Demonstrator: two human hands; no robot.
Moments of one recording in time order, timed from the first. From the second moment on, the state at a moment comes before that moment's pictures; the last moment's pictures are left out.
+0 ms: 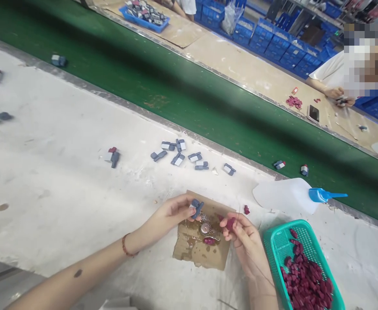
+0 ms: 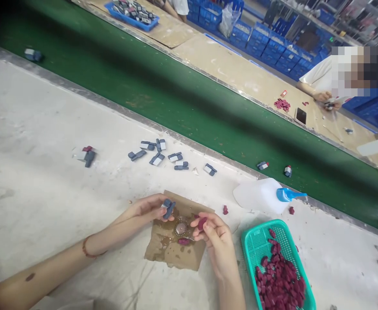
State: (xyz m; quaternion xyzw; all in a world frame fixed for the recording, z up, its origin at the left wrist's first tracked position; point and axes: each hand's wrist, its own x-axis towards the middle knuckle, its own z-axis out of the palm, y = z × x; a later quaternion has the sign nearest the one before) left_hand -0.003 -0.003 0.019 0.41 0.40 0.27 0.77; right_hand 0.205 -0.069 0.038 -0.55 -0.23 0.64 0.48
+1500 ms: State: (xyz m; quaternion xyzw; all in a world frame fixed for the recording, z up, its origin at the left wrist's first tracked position) left_hand -0.003 -0.012 0.008 0.48 0.35 0.28 0.76; right_hand 0.178 -0.074 0.014 -0.58 -0.77 0.14 0.21
